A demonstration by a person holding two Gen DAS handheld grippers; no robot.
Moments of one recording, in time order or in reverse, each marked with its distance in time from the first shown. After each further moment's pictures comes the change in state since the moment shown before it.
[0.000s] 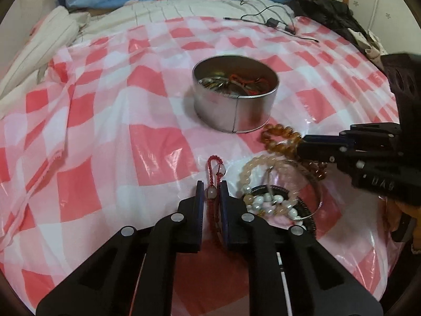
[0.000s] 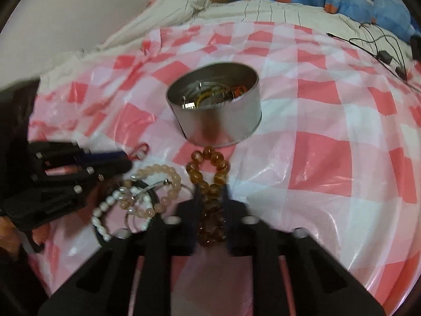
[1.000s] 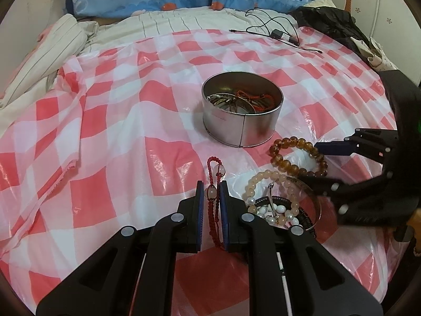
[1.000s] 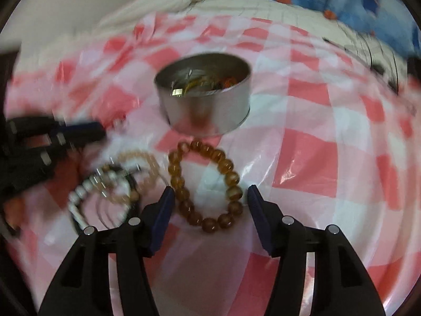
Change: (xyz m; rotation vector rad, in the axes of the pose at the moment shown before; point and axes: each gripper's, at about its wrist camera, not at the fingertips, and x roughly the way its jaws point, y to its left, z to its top) left arm -0.010 0.005 0.006 -0.012 -0.047 0.031; right arm 0.019 0.021 -0.005 -0.202 0.099 -0.248
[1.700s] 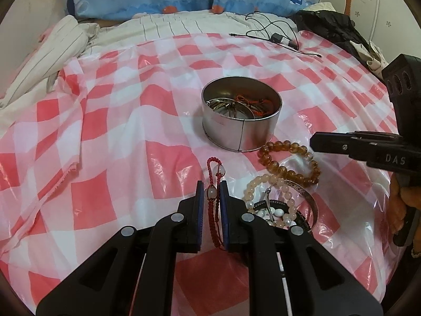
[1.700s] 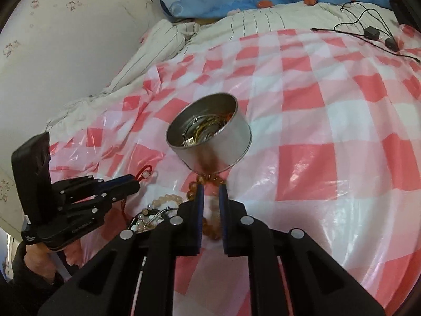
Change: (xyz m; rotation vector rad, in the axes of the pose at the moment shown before) left arm -0.003 -0.001 0.001 -0.006 -0.023 -0.007; right arm -0.025 -0.046 0.005 0.323 -0.186 0.337
